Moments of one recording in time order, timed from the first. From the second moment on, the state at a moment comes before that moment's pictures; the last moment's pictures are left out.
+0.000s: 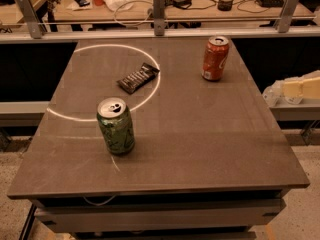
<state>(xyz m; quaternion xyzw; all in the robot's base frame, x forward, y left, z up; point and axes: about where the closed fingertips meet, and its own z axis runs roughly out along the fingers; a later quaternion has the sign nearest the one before) 0.522 -0.319 0.950 -0.24 0.79 0.12 0.55</state>
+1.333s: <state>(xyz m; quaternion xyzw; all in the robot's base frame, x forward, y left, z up) 0.643 -0.288 0.906 -0.29 0.72 0.20 0.59</state>
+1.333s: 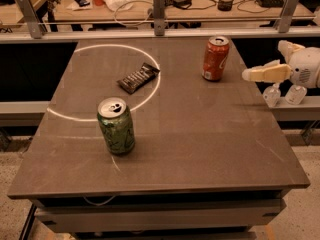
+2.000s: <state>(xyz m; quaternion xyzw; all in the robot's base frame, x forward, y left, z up) 0.656 -0.279 0.901 -0.31 0.72 0.22 0.58</state>
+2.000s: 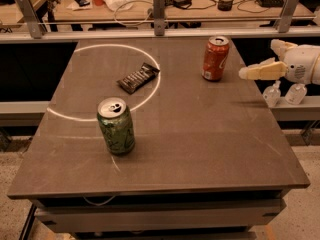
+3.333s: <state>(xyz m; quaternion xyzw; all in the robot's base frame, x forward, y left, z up) 0.687 -0.230 0.870 -0.33 0.70 0.27 0.57</state>
